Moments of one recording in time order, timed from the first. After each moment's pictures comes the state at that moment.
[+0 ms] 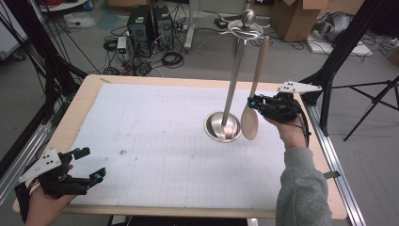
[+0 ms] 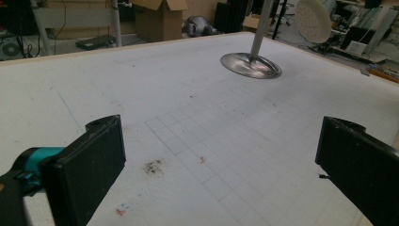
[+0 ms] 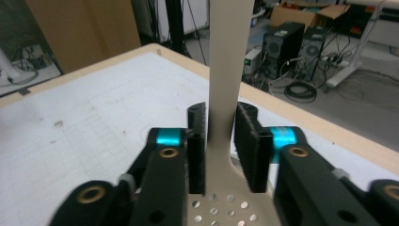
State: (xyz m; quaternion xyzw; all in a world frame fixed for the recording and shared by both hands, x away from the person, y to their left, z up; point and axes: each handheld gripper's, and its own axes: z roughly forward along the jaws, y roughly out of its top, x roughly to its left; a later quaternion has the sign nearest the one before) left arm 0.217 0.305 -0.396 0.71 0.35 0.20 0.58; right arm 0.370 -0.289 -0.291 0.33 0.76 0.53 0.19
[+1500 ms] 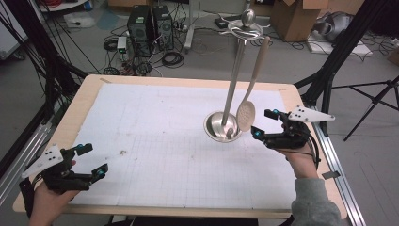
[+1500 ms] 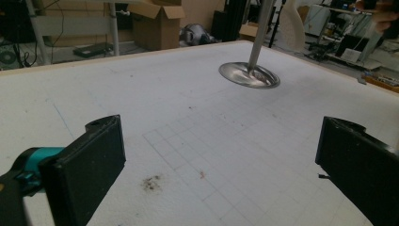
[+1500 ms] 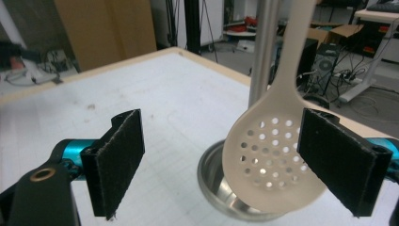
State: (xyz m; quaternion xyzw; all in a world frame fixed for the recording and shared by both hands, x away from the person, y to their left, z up) left arm 0.226 0.301 -0.394 0.70 0.34 0.20 0.60; right arm 0.312 -0.306 -0.319 0.29 0.75 0.56 0.19
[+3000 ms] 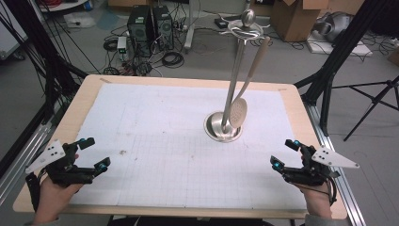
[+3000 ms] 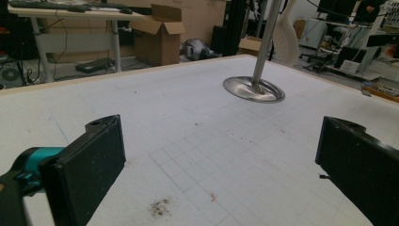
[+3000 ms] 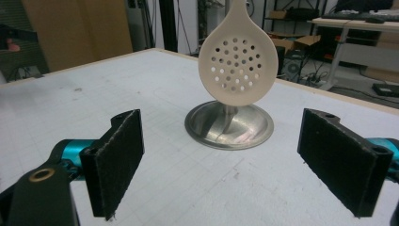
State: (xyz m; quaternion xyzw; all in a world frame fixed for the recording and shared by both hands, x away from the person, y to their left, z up) left arm 0.241 0.300 -0.398 0.68 0.33 0.22 0.62; right arm 0.241 -0.360 -0.383 0.33 0.71 0.58 0.24
